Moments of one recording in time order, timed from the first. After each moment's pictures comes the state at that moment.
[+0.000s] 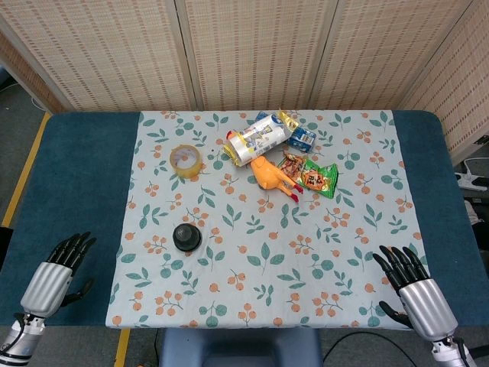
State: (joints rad) left arm -0.17 -1.28 0.06 -1.35 1.69 1.52 -0.10; right arm 0.02 -1.17 -0.10 -1.56 -1.83 1.59 -0.10
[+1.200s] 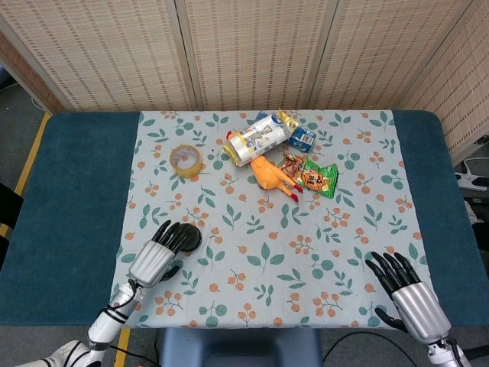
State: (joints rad) left arm -0.44 -1.69 -0.06 -1.25 1.65 1.18 0.26; right arm 0.03 -1.15 -0.13 -1.59 -1.84 1.54 -0.10
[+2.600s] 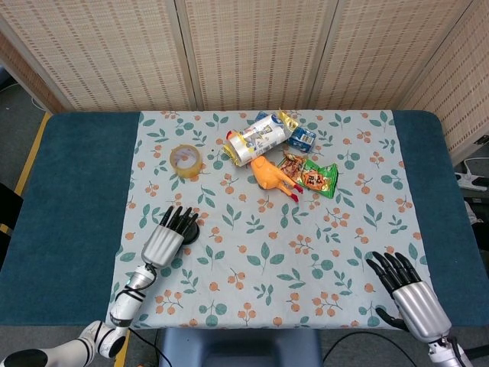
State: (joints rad) left arm -0.54 -1.93 -0.08 -0.83 1.54 1.15 0.44; right arm 0.03 -1.14 -0.13 -1.60 -1.82 1.51 -0.10
